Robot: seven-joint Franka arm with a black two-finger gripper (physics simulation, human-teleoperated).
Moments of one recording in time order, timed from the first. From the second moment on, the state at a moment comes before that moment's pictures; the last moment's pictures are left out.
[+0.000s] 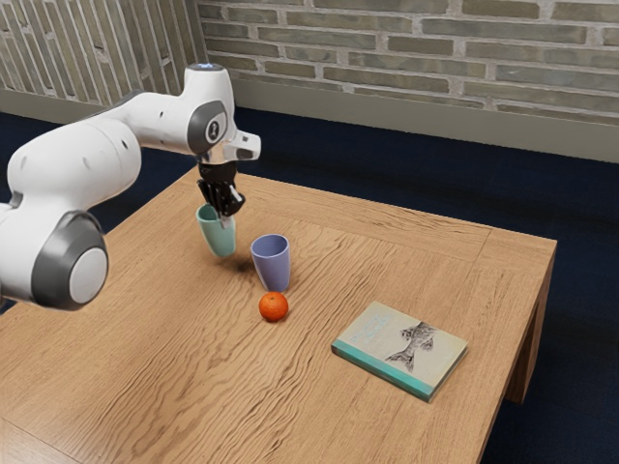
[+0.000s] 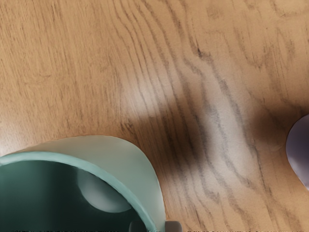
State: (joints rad) arm 0.00 0.81 0.21 -1.04 -0.07 1.80 0.43
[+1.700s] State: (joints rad) arm -0.30 0.54 0.28 -1.23 -0.06 1.74 0.39
